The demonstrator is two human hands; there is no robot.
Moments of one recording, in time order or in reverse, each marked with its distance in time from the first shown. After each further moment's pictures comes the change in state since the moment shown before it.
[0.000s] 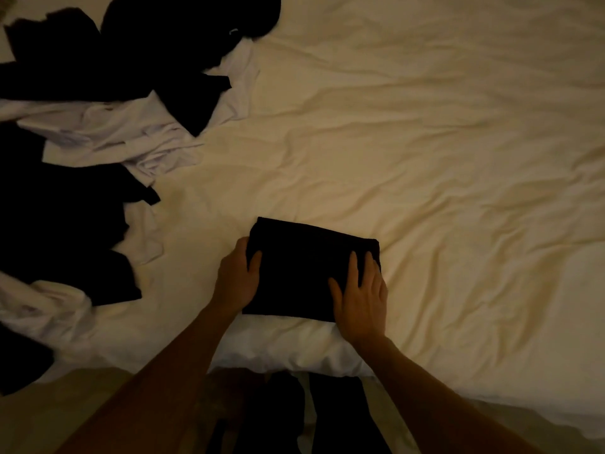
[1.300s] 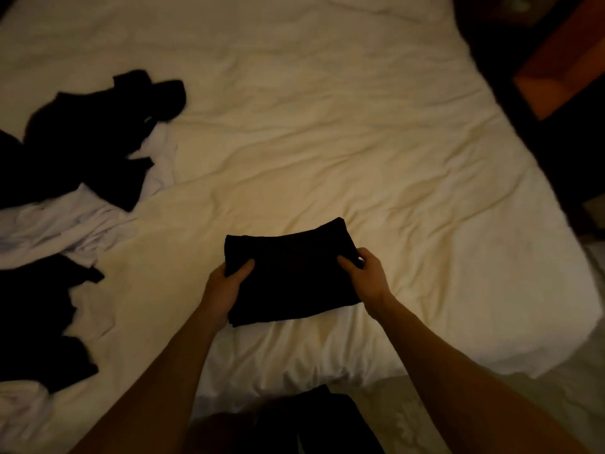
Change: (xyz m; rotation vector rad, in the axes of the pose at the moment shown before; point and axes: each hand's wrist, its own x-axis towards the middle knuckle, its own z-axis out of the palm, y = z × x) left_hand -0.010 0.107 0.015 -0.595 -0.268 -0.275; right_hand 0.028 0.070 -0.137 1.029 -0.066 0.481
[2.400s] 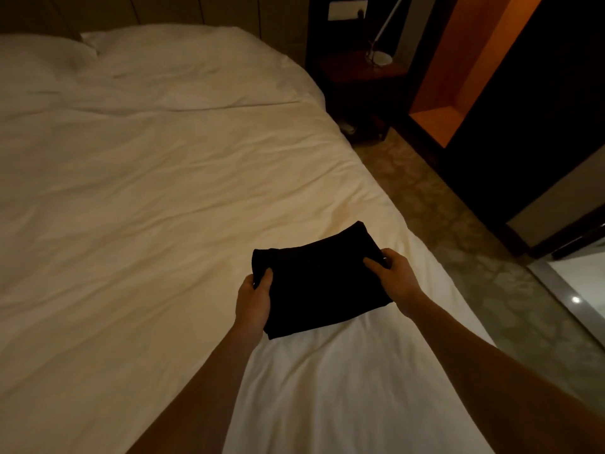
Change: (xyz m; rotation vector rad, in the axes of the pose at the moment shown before) left_hand 0.128 0.144 0.542 0.212 -0.067 0.132; right_hand 0.276 -0.052 -0.481 0.107 0.181 -0.120
